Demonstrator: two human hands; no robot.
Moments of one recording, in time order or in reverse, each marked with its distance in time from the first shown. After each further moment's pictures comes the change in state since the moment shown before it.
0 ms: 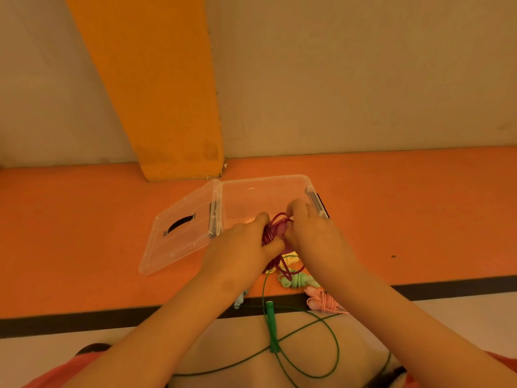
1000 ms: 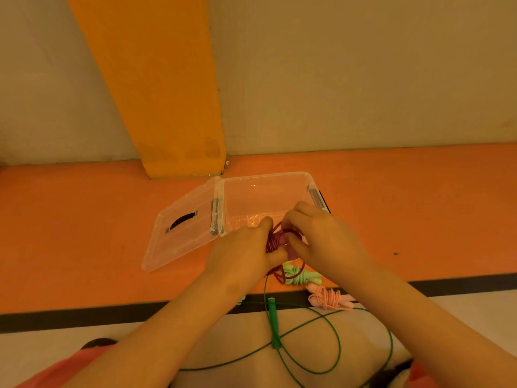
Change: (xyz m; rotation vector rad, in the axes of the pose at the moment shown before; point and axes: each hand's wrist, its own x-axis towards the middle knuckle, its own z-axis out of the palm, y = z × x) left_hand -0.002 -0.002 0.007 0.224 -0.056 0.028; right_hand -0.012 0.017 -0.007 0.198 0.096 -0.339
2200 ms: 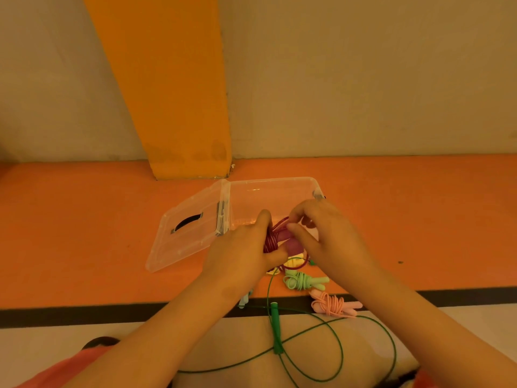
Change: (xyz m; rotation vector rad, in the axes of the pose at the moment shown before) left_hand -0.009 -0.008 -0.012 -0.124 0.095 -0.006; right_hand 0.003 -0.002 0.001 0.264 0.196 0.044
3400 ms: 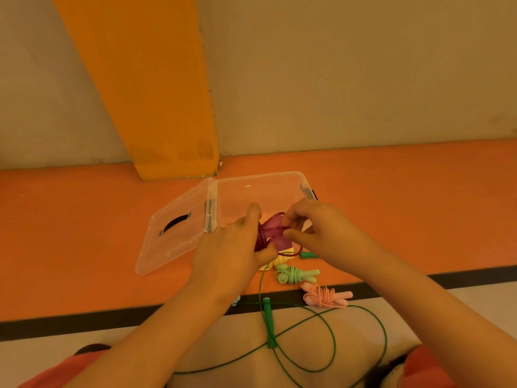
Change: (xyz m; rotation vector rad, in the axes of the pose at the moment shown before) left_hand -0.002 0.014 0.004 0.196 0.142 0.038; right_hand 0.005 0.002 -0.027 0.084 -0.291 0.164
